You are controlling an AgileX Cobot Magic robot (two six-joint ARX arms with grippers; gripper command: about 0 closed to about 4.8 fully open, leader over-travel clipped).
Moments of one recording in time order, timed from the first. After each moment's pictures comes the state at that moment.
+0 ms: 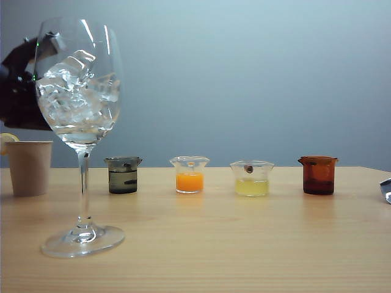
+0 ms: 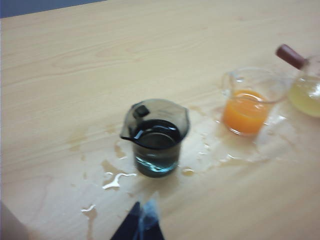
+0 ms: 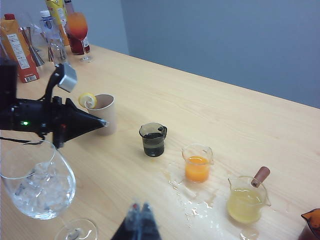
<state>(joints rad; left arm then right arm) -0.12 1.33 0.57 0.38 0.38 0.16 0.81 0.63 0.78 -0.30 0.10 0.06</state>
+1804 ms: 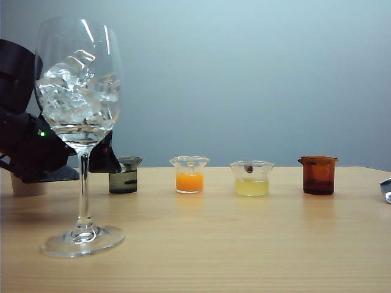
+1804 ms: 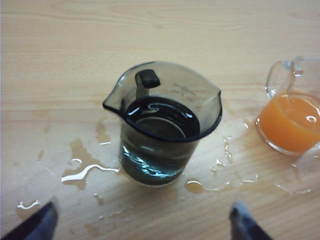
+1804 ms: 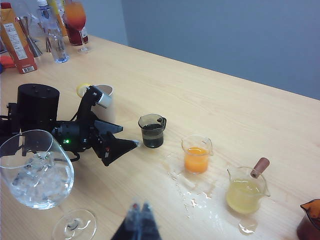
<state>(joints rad) -0.27 1.71 0.57 0.77 0.13 -0.11 0.81 0.63 0.77 -0.33 0.10 0.06</state>
